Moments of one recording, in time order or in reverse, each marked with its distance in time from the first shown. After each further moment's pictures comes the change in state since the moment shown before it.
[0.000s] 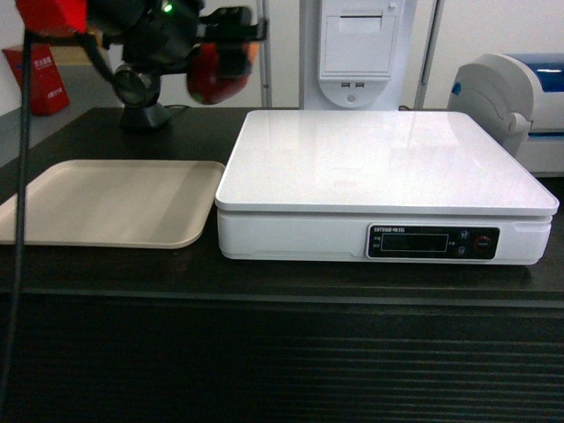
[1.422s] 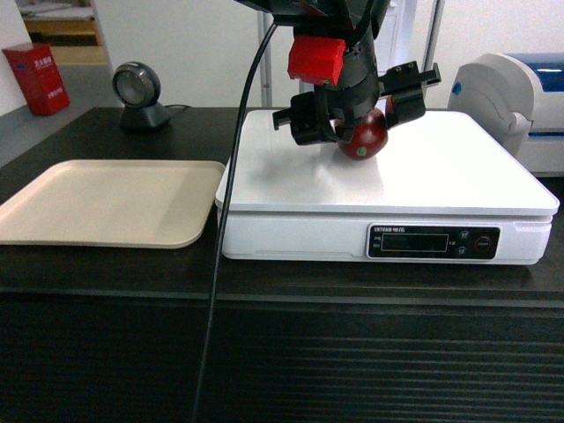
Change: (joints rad) left arm -0.280 0.465 0.663 -0.441 -0.214 -0.499; right arm 0.000 0.000 0.000 0.000 0.000 0.000
